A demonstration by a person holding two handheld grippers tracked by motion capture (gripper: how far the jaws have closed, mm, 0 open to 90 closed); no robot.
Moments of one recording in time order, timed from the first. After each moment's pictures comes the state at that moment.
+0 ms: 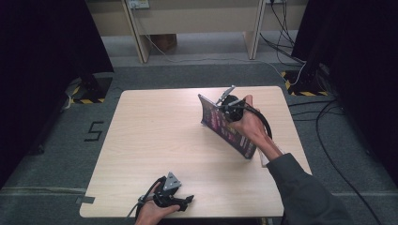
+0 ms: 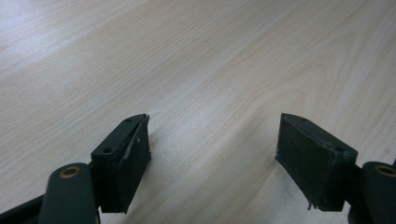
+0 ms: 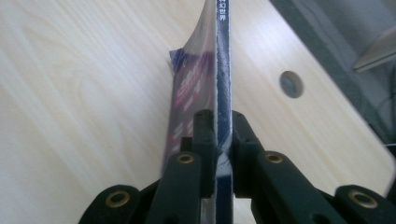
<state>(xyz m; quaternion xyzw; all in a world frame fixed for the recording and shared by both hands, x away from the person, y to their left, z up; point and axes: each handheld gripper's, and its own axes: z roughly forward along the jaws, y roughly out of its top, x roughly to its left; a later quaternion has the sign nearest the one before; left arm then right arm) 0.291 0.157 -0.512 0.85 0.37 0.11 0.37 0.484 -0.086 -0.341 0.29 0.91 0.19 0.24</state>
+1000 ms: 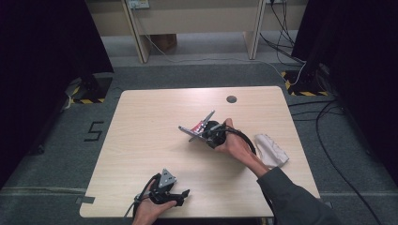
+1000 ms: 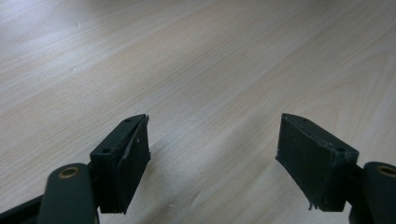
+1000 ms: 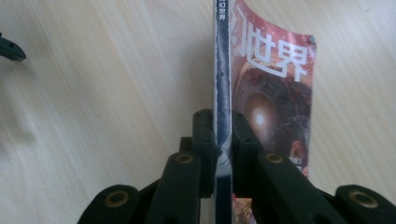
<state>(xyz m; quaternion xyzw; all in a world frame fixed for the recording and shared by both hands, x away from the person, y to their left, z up) 0.297 0.169 -0.508 0.83 0.40 0.14 0.37 0.444 -0.041 -0.399 0.22 0.95 0.19 0.12</state>
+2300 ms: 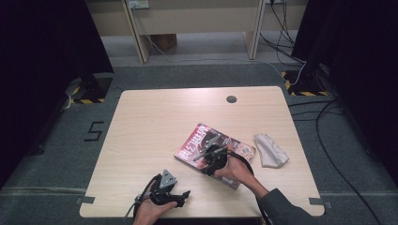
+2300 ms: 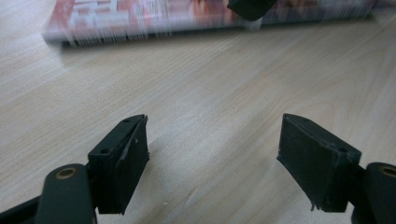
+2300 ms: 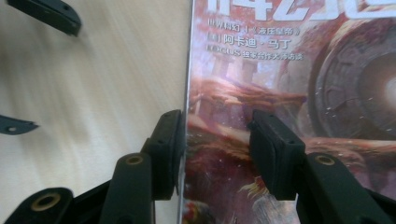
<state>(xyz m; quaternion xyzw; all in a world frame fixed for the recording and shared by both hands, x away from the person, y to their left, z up) 0.295 0.167 -0.509 0.83 0.40 0.13 0.37 0.410 -0.048 -0.478 0.26 0.93 0.26 0.00</state>
